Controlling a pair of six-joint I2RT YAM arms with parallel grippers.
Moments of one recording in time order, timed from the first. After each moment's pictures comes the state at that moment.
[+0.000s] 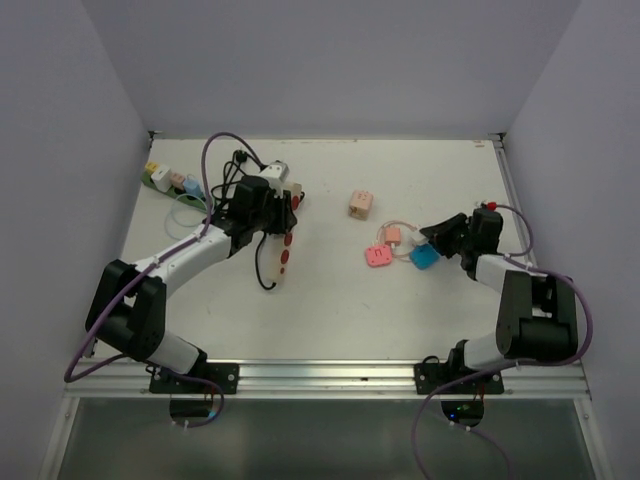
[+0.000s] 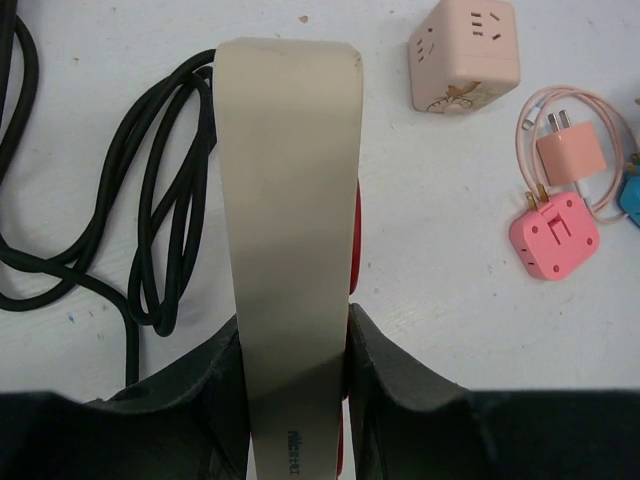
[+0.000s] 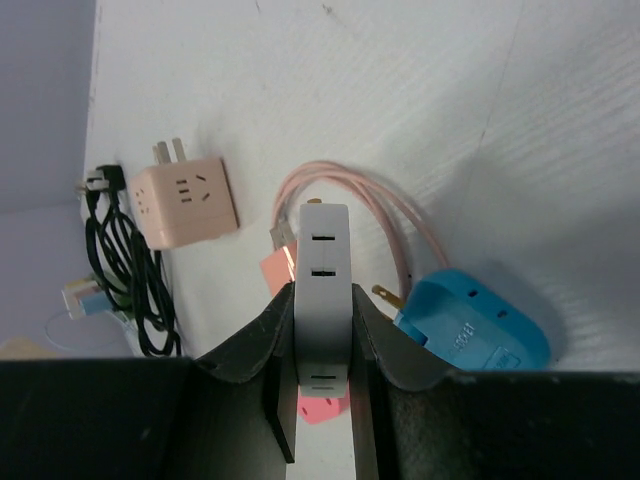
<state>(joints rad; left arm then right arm) -0.46 1.50 0.97 -0.09 0.08 -0.28 -0.13 1.45 0.56 0.22 -0.35 0.92</state>
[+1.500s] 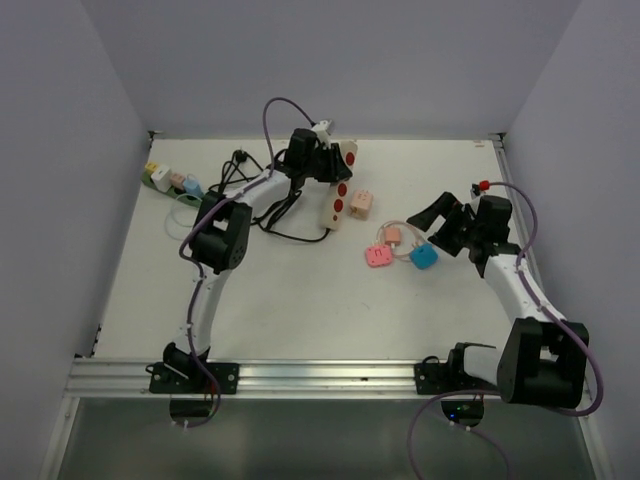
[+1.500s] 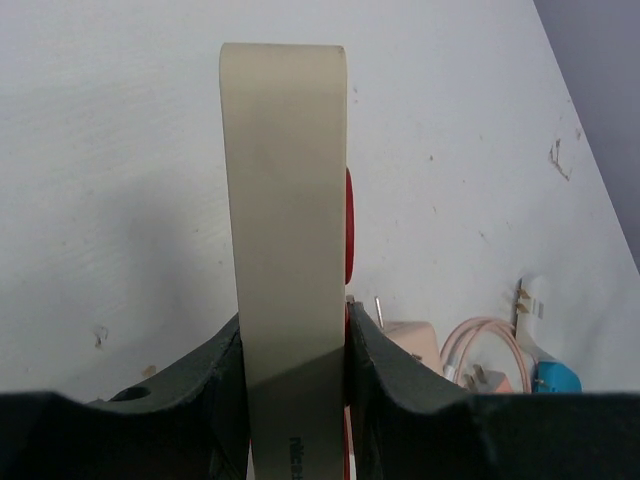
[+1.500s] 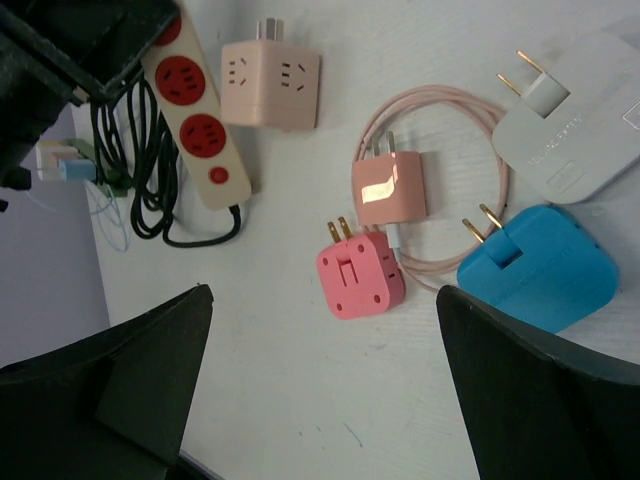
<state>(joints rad) -0.46 2.37 1.88 -0.02 0.36 -0.45 -0.11 1.22 0.72 -0.14 -0.47 0.67</state>
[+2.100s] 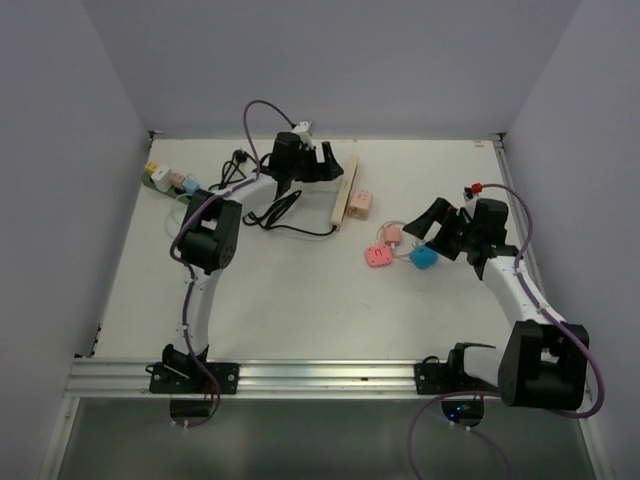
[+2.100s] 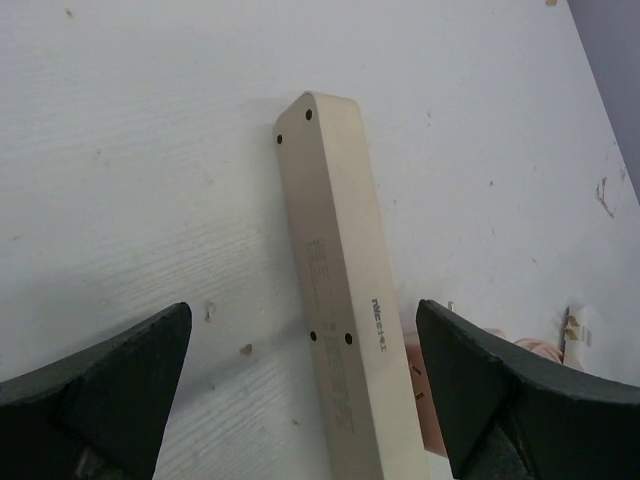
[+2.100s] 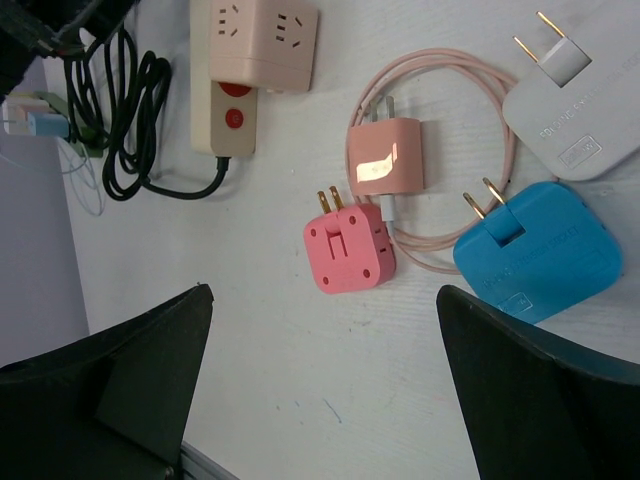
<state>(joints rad) -0.40 2.37 1.79 0.12 0.32 -0.47 -0.08 1.20 0.69 -0.17 -0.50 0.58</state>
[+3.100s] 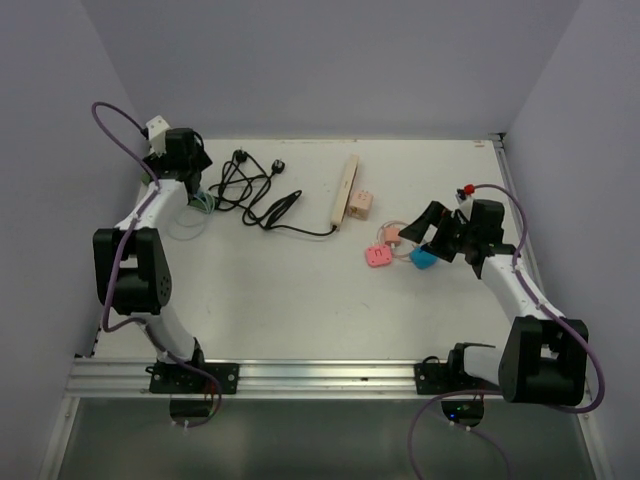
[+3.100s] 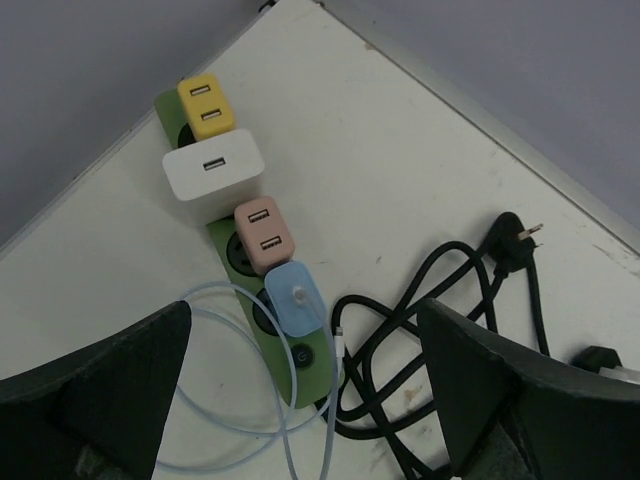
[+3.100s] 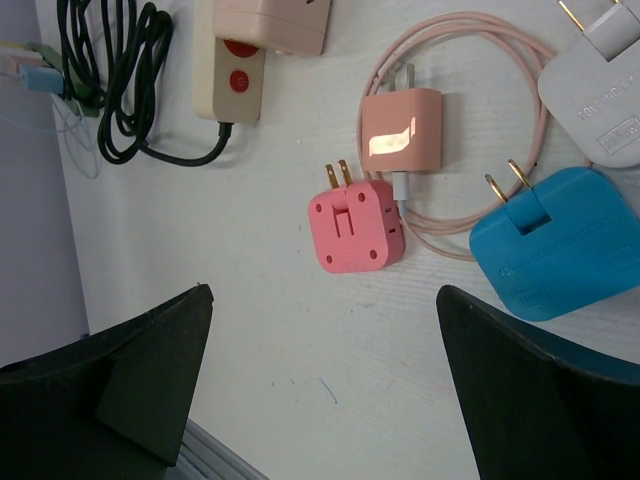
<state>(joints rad) 0.01 1.72 1.31 -0.12 -0.50 -0.49 -0.07 1.22 0.69 -0.20 -0.55 0.53</state>
